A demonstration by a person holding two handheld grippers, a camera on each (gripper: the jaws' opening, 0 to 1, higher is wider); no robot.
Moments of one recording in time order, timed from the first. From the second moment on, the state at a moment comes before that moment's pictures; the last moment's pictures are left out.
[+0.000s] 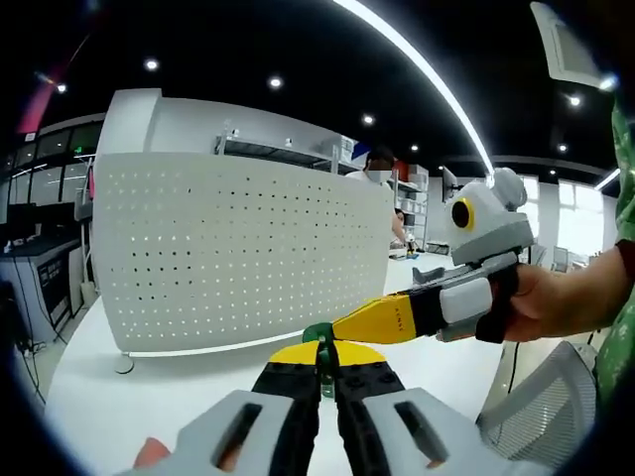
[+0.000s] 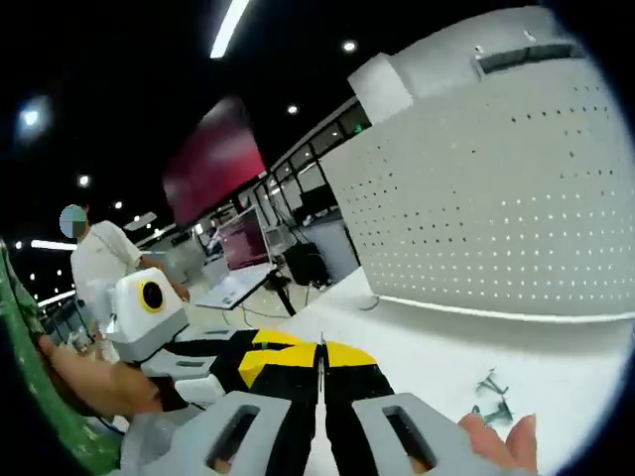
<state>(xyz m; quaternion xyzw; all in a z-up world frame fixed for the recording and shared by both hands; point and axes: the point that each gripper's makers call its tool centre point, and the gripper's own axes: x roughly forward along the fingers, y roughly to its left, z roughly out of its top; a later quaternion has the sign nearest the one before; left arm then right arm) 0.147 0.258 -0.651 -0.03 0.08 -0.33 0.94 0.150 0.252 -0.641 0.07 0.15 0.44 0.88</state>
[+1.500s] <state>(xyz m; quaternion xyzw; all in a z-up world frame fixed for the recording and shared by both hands) 0.148 0.262 -0.648 -0.02 0.06 -0.31 0.95 0.154 0.251 -0.635 0.08 0.15 0.43 0.89</state>
